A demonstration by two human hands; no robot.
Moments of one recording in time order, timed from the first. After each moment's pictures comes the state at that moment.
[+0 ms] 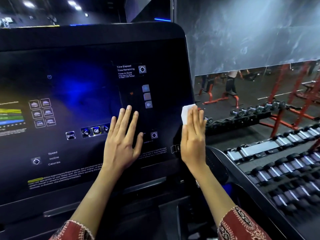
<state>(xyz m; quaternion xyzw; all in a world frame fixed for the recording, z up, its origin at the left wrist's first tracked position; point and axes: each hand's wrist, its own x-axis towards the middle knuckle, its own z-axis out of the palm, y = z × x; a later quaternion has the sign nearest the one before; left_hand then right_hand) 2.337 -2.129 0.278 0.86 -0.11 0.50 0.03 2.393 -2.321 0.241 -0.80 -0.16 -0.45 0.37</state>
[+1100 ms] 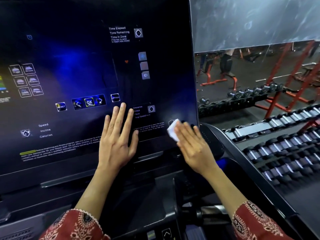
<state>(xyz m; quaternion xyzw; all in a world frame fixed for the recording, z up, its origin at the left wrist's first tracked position) 2.303 -2.129 0.224 0.87 -0.10 0.48 0.04 2.357 -2.367 0.159 -0.83 -0.35 -0.42 0.14</state>
